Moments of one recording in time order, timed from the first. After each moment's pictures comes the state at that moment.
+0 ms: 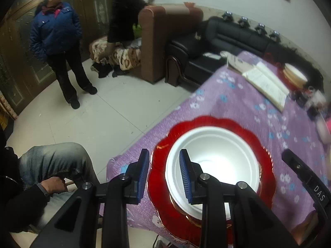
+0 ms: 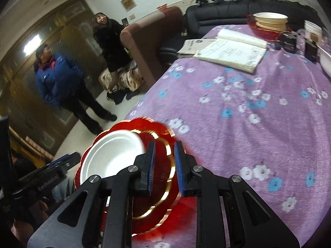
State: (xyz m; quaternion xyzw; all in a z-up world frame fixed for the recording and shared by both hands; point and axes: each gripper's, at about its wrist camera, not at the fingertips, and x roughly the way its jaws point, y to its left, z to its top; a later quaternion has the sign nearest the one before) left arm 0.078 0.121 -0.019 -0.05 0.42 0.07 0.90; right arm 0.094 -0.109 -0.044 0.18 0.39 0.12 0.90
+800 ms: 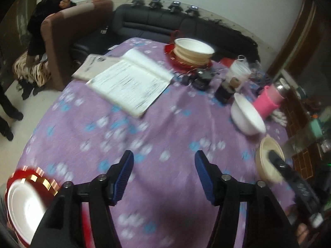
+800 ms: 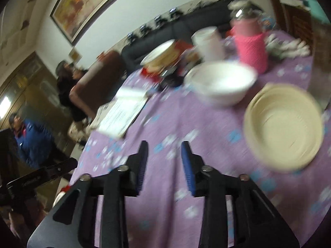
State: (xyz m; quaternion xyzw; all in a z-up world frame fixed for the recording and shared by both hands) left arm 0.172 -0.172 0.018 -0.02 0.46 -0.18 0.87; right arm 0.057 -0.423 -0.008 0.28 0.31 -0.05 0.90
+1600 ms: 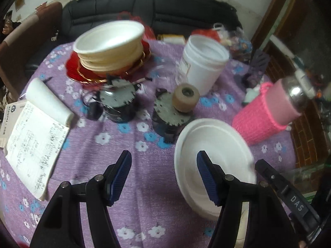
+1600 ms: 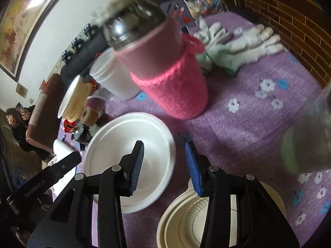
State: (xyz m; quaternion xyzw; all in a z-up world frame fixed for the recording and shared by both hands) left arm 0.291 -0.400 -0.020 0.07 0.51 -0.25 0.82; right arm 0.151 -0.597 -0.043 0.37 0.38 -0.21 0.82
